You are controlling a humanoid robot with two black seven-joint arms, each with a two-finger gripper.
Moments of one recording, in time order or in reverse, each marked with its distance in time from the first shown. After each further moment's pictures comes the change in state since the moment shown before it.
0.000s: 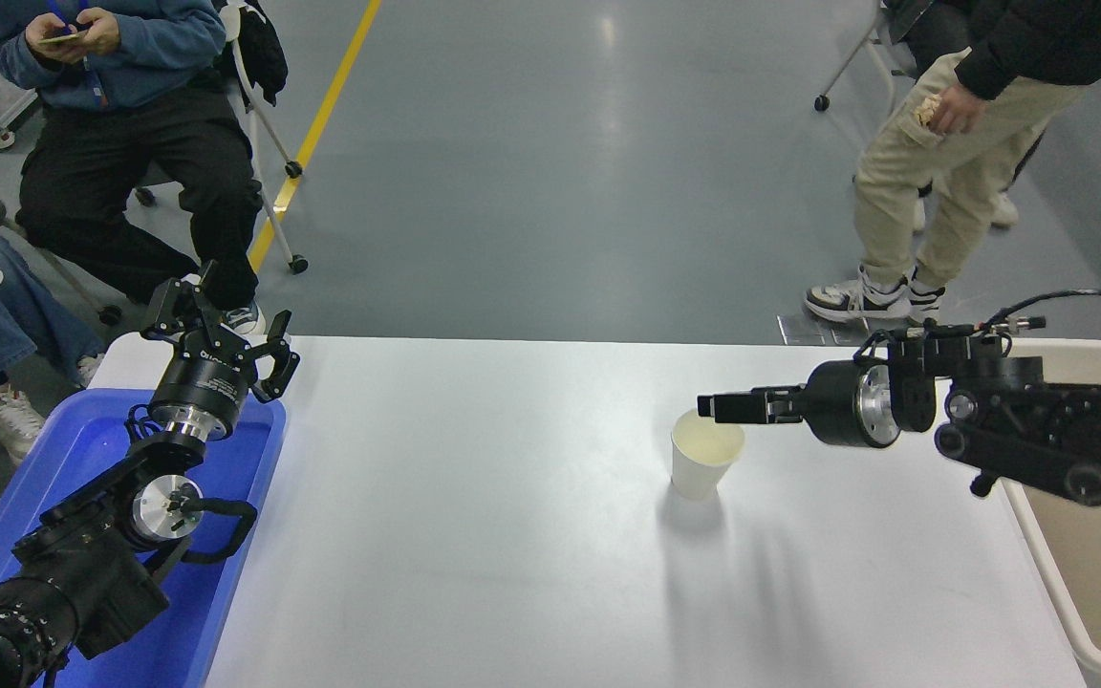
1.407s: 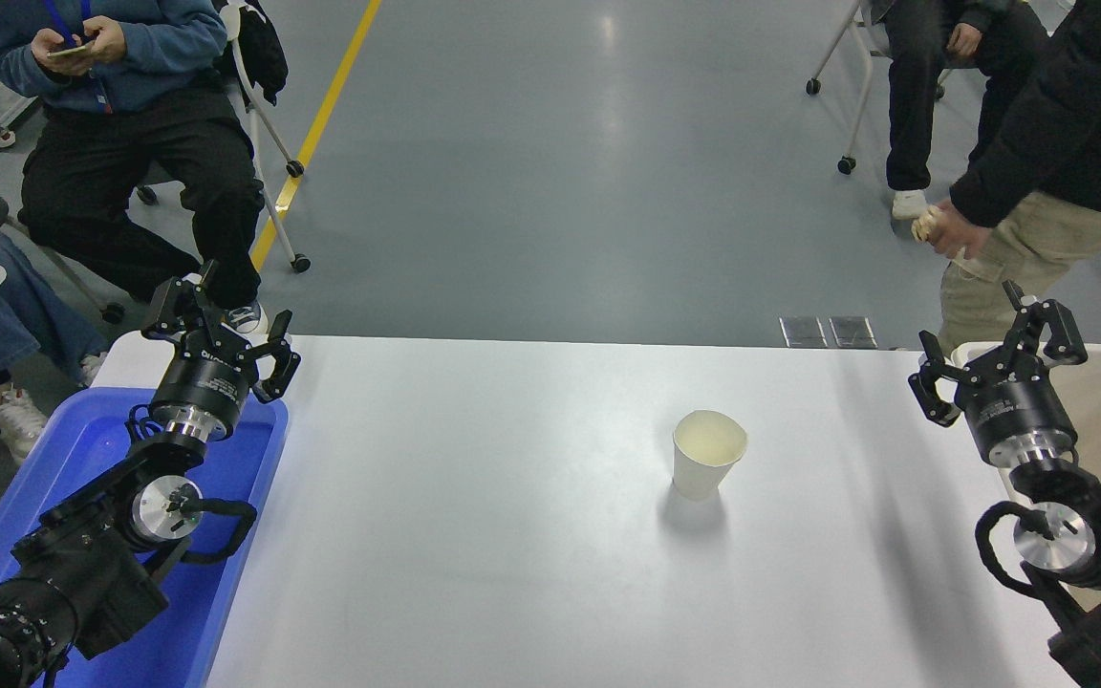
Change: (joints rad) left arm 0.000 0.000 0.000 0.000 0.000 0.000 0.000; right arm -0.741 0.027 1.294 -0.134 0.804 0.063 0.151
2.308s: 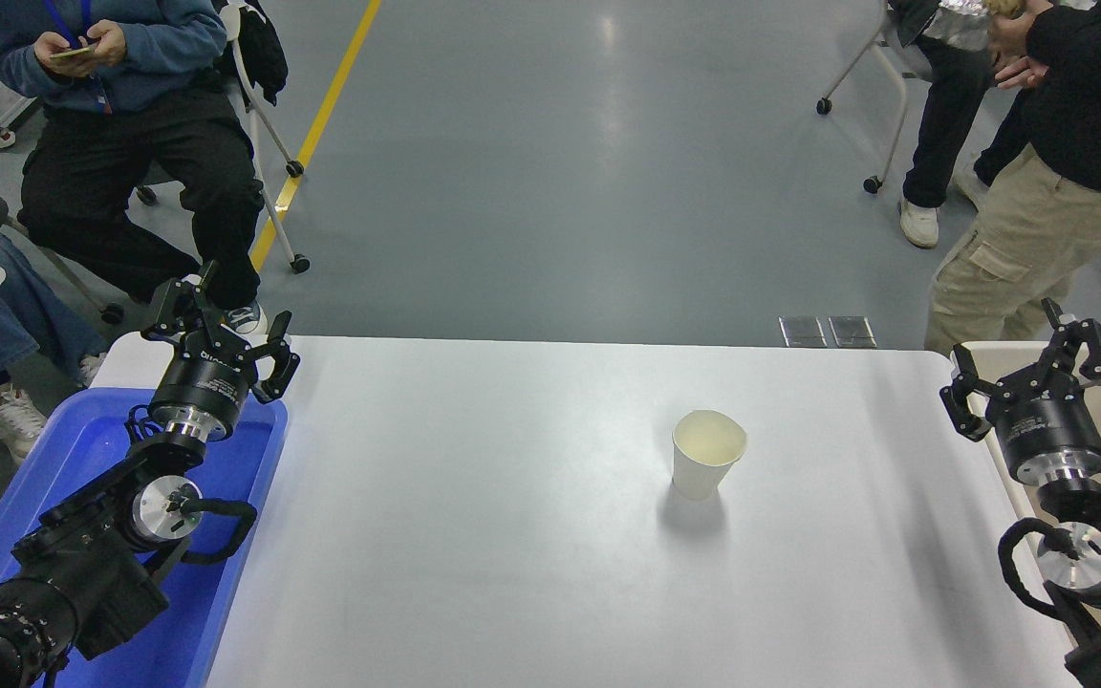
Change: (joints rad) left arm 0.001 0.000 0.000 0.000 0.000 0.000 -0.002; right arm -0.055 0.125 0.201 -0.229 0.013 0.092 0.084
